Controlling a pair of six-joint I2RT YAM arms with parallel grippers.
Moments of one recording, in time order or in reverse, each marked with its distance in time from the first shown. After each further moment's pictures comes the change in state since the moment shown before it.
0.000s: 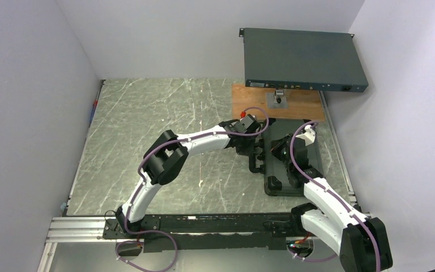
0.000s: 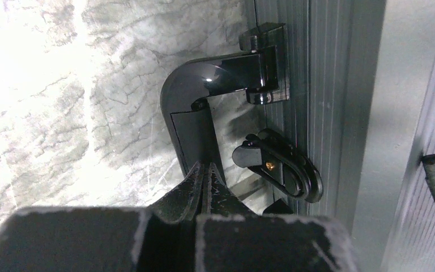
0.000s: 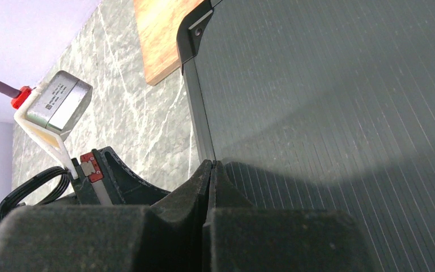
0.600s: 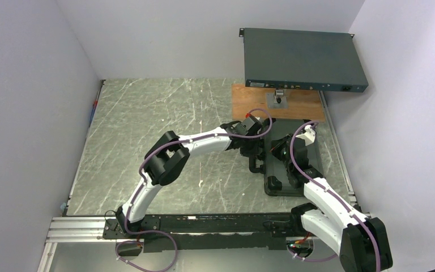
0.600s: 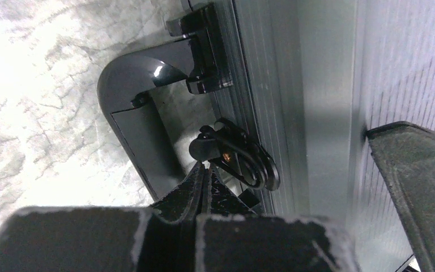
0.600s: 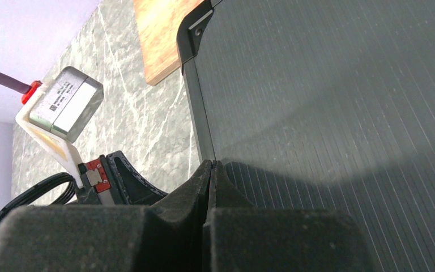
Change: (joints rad) left arm -0.012 0.004 -0.006 0.078 0.097 0.019; right arm 0.000 0.000 0.000 0.000 0.000 0.000
